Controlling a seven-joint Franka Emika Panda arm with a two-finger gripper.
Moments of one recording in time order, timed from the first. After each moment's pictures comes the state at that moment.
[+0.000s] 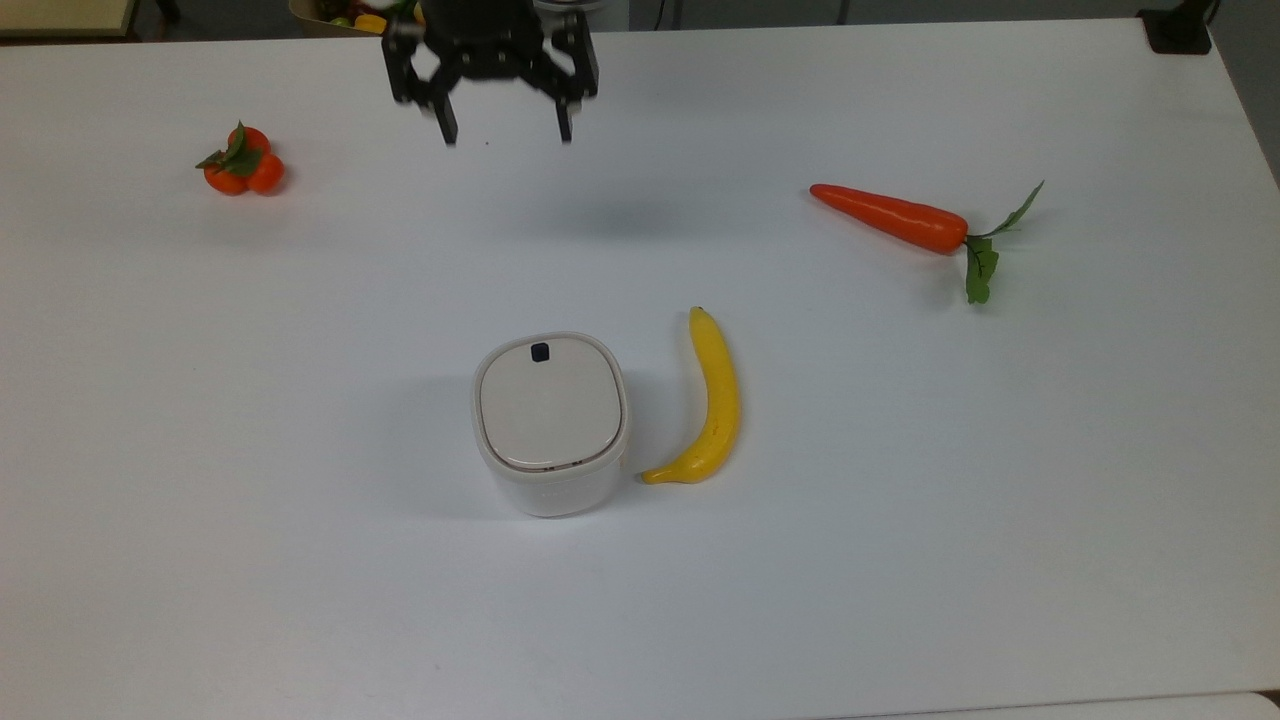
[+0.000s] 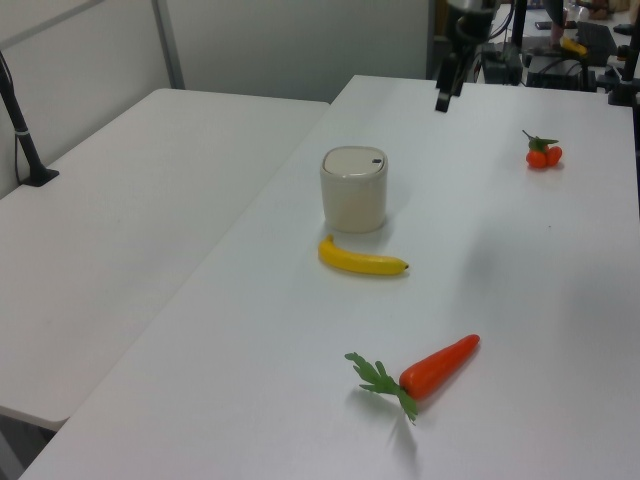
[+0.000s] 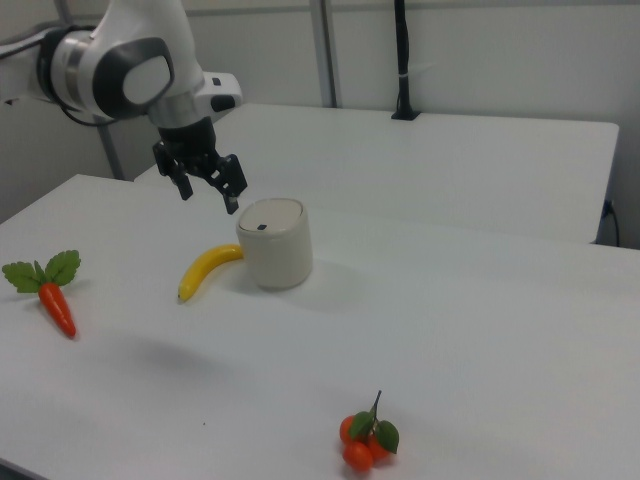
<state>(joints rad) 0.12 0.06 -0.09 -1.70 0.09 1.91 -0.03</state>
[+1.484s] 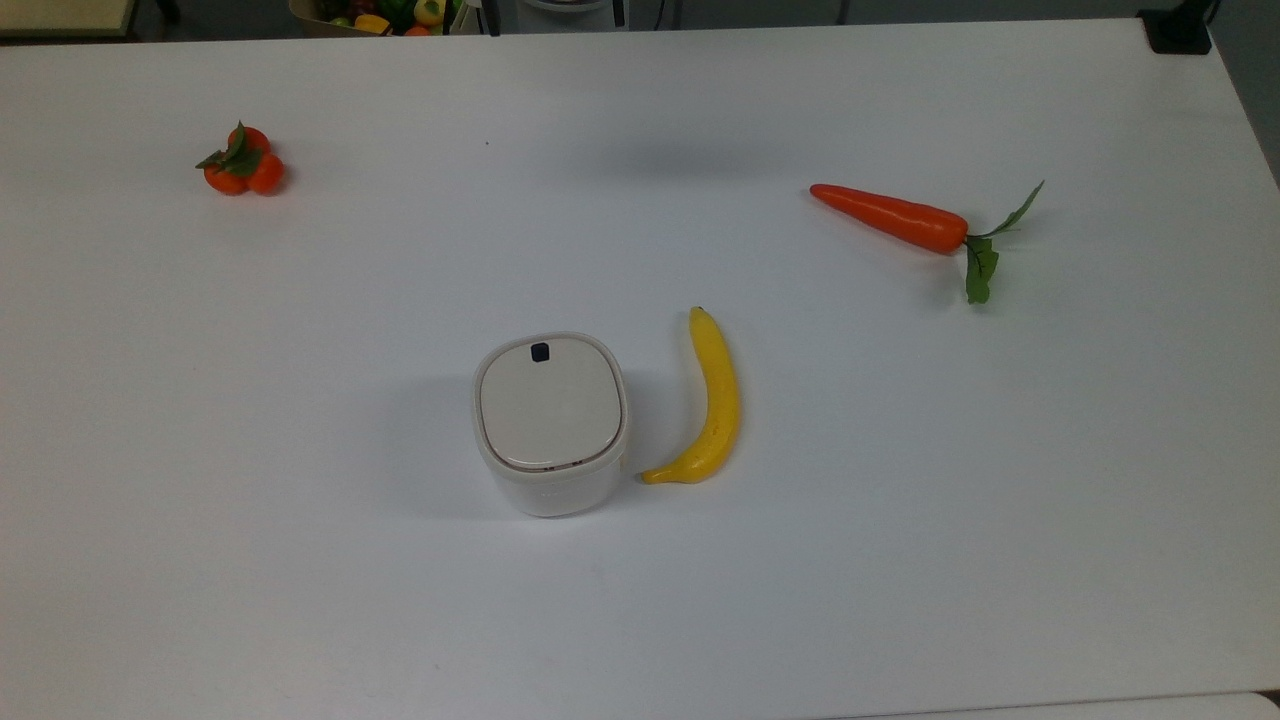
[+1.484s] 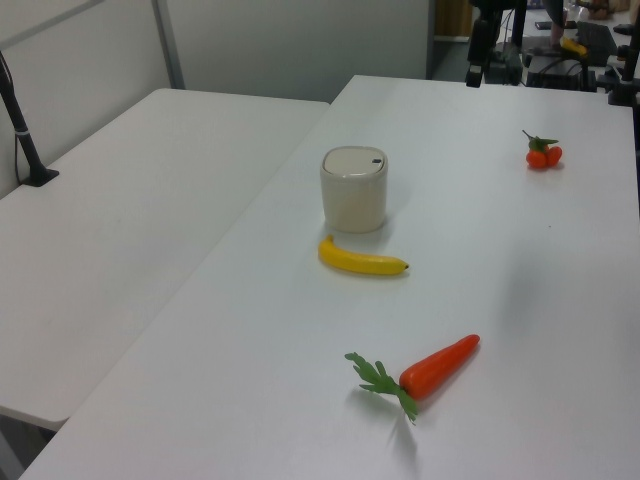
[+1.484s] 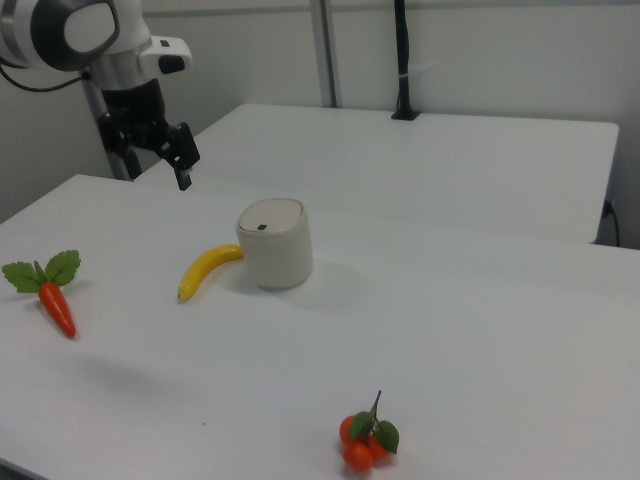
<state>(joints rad) 0.10 -0.03 0.00 -1.64 0.07 1.71 -0.02</state>
